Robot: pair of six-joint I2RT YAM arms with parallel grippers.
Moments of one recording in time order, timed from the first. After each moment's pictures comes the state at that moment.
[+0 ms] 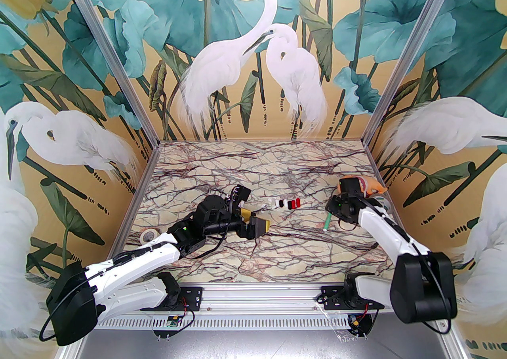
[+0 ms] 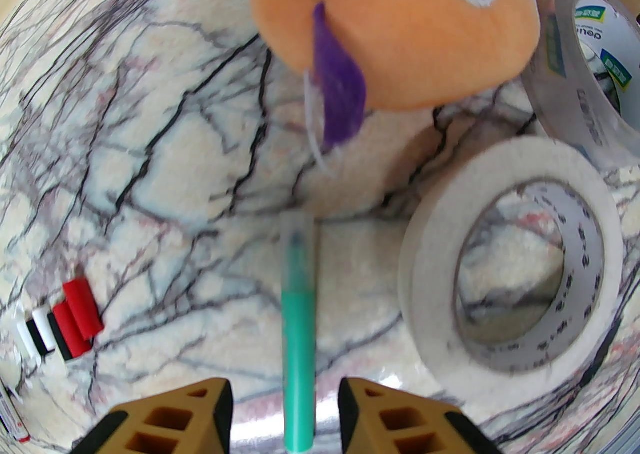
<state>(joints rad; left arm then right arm) -0.80 1.09 0.63 0.06 0.41 -0.59 0.03 1.32 0.75 -0.53 0.03 0.56</state>
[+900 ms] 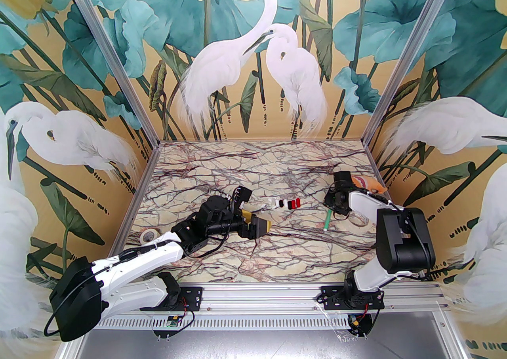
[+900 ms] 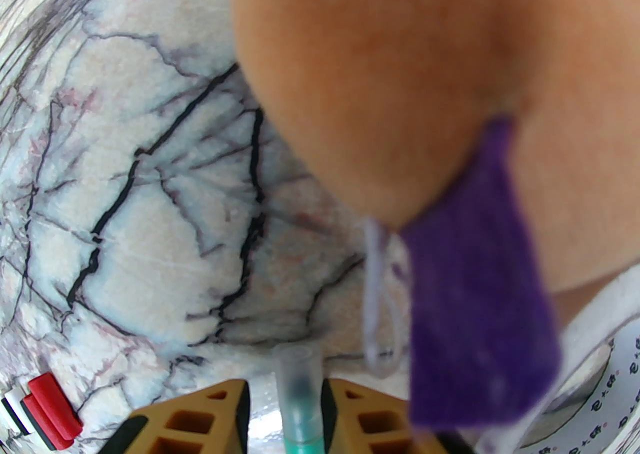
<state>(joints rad) -0.80 1.13 0.62 0.09 0.40 -0.61 0.01 1.62 0.84 -0.39 0.03 0.54</state>
